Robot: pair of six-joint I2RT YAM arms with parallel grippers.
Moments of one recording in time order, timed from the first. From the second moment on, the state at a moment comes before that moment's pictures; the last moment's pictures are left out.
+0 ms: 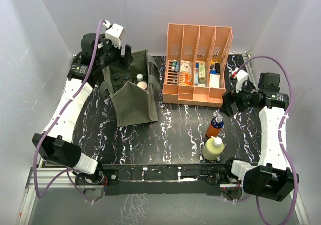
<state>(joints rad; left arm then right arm) -0.27 1.48 1.62 -0.51 0.24 0.16 -0.27 1.10 1.19 -1.00 -0.67 -0.63</state>
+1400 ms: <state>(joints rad) -0.34 1.37 1.66 -1.06 0.49 0.54 0.05 1.01 1.01 -1.04 -0.41 -0.62</state>
